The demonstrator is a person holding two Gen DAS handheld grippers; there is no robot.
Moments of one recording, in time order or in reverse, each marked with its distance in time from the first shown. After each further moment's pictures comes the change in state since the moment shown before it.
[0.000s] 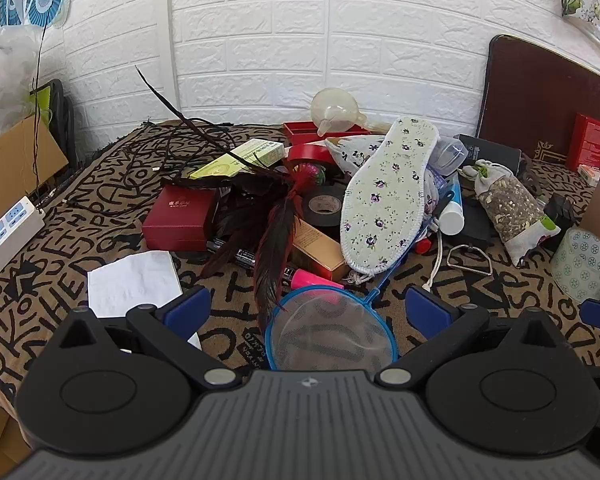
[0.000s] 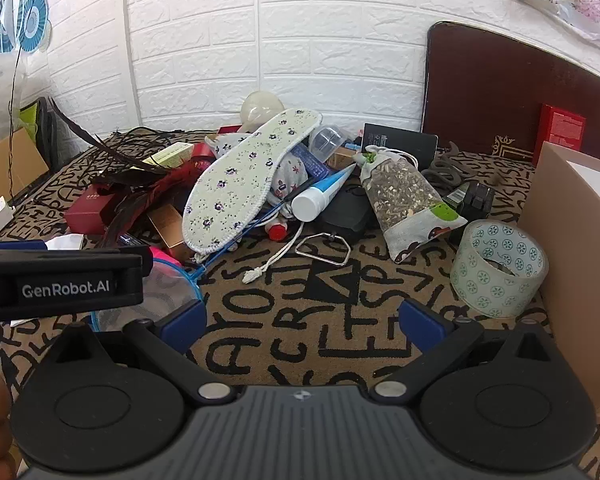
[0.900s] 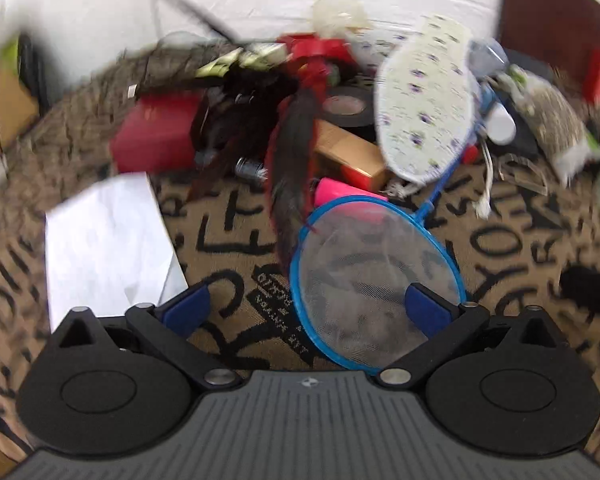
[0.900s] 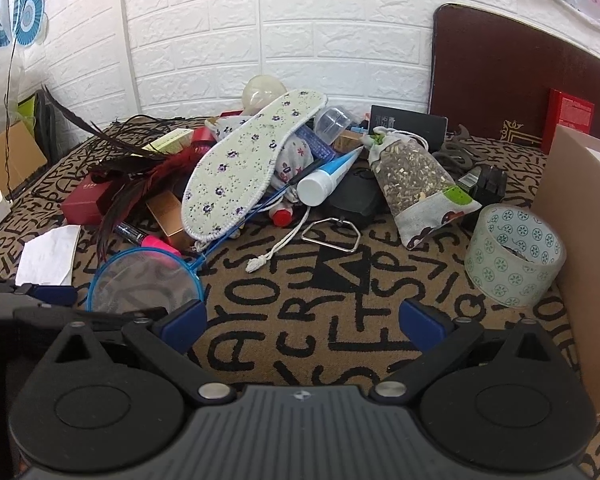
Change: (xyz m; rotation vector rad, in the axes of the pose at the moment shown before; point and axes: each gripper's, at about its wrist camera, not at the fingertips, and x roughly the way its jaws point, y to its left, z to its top) left arm 0.046 0.028 -0.031 0.018 0.198 -0.056; right arm 0.015 0.002 -0.004 0.004 0.037 0.020
